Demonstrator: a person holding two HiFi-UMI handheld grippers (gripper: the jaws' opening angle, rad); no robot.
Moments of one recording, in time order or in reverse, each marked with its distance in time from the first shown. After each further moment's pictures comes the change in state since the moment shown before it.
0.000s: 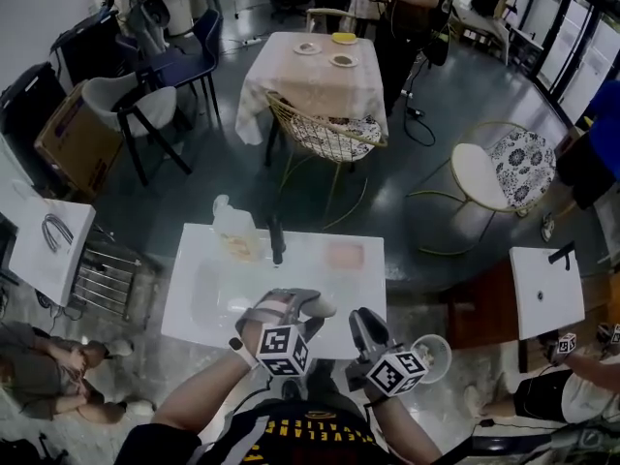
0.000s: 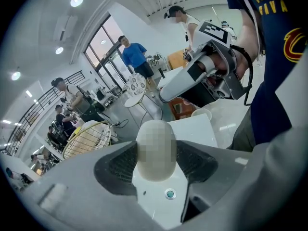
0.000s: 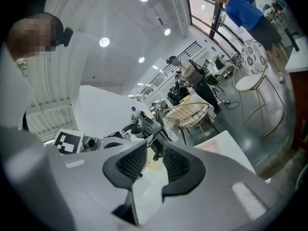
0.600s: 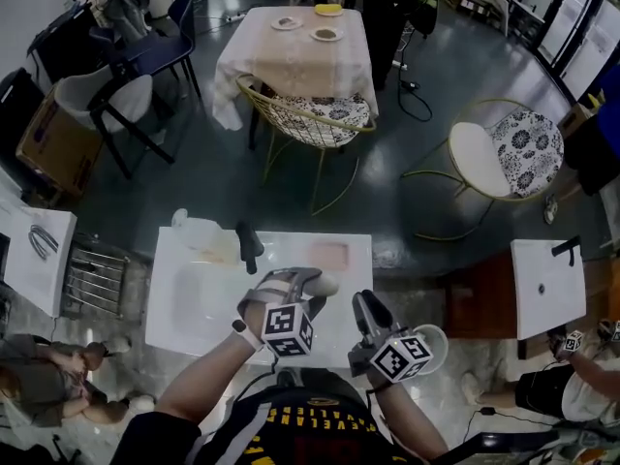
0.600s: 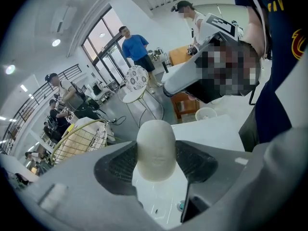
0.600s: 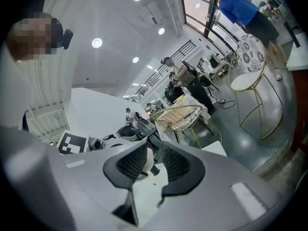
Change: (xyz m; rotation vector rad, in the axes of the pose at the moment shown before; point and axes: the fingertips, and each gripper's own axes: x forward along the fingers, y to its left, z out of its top) left arm 0.097 0.060 0.012 -0.022 0.042 -0.044; right arm 0.044 -0.082 0.044 0.036 0.001 -0.040
